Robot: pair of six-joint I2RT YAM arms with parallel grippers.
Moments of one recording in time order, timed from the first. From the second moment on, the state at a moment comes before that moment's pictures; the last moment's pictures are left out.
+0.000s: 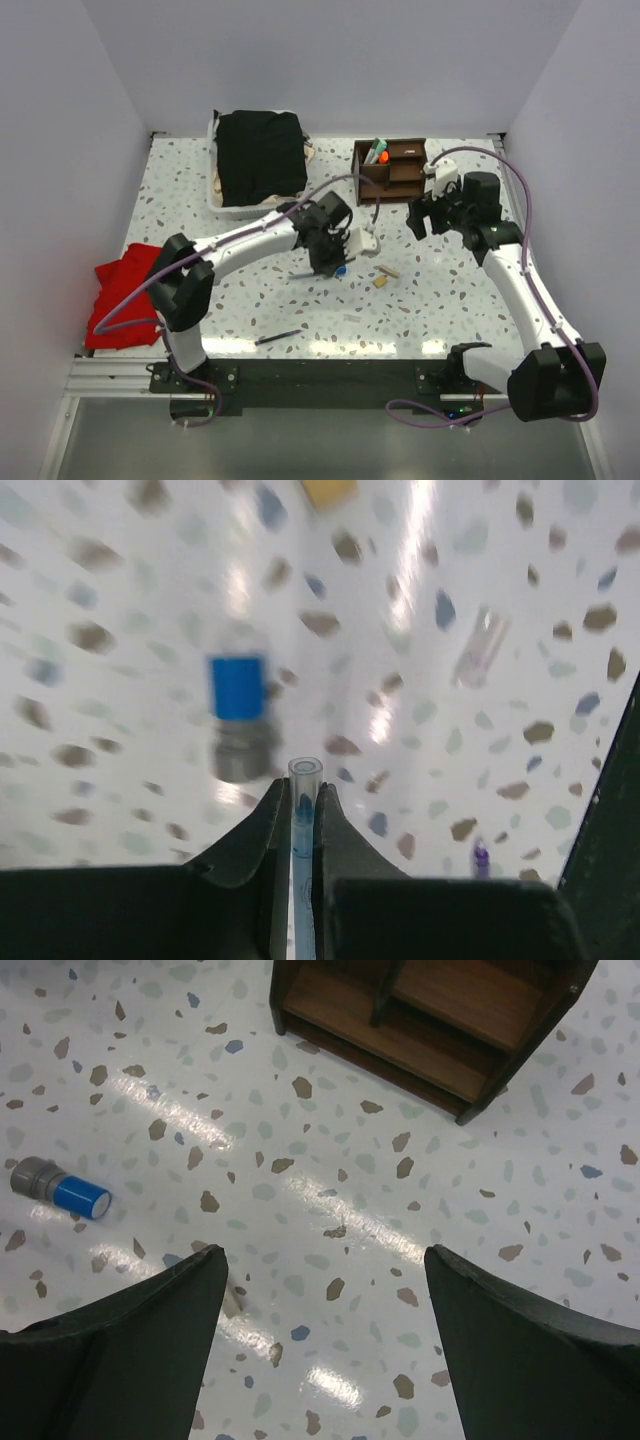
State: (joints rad) left arm -0.84 1.80 1.37 -0.78 0.30 0.51; right arm 0.11 1.15 0.97 -0.43 -0.30 -0.26
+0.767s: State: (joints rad) left arm -0.61 2.13 1.69 0.69 0.63 0.30; right arm 0.05 1.22 1.05 -0.48 -0.15 -0.22
